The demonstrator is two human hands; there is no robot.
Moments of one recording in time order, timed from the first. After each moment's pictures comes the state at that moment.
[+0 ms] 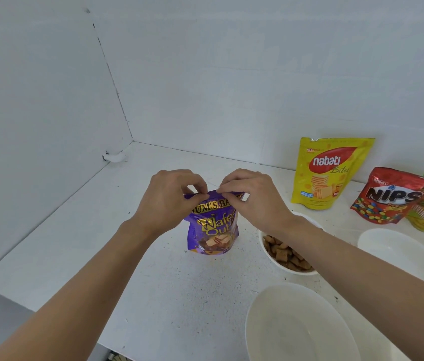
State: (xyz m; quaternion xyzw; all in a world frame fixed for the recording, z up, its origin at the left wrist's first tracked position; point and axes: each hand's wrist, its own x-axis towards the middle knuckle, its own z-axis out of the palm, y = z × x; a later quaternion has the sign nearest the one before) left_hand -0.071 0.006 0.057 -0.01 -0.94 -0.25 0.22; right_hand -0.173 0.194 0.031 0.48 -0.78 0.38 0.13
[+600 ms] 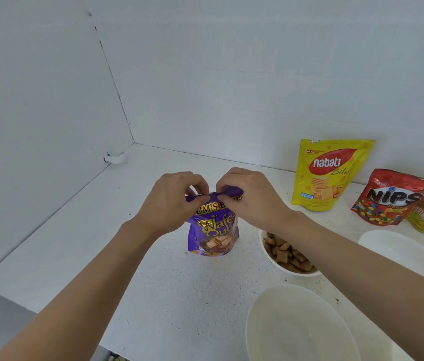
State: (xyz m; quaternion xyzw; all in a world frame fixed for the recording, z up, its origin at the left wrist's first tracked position) left_hand -0.072 0.010 0.060 0.02 -0.95 -0.27 0.16; right_hand -0.173 0.187 0.044 0.48 -0.80 0.34 0.08
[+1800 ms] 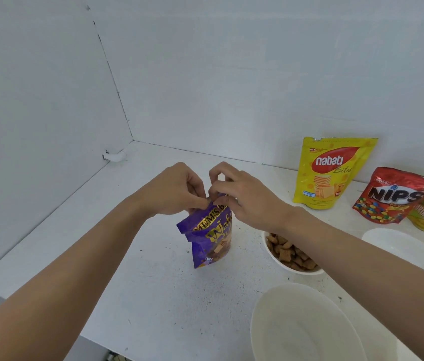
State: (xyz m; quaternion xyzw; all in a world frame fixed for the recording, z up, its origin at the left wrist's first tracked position) left_hand -0.082 0.000 0.089 0.07 -0.92 -0.39 -0.05; right_hand -0.170 0.178 0.045 0.59 -0.76 0.25 0.08
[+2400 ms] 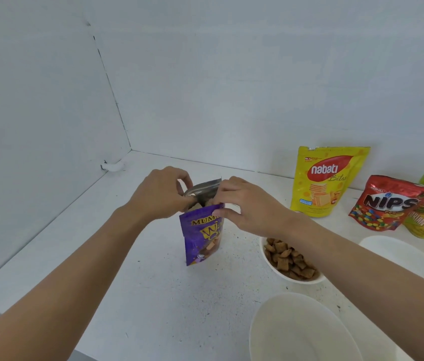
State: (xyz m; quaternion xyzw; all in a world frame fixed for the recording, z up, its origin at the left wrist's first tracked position) left_hand -0.091 -0.018 0.081 0.12 -0.95 -0.27 0.07; right_hand -0.184 0.186 0.042 0.58 -0.77 0.25 0.05
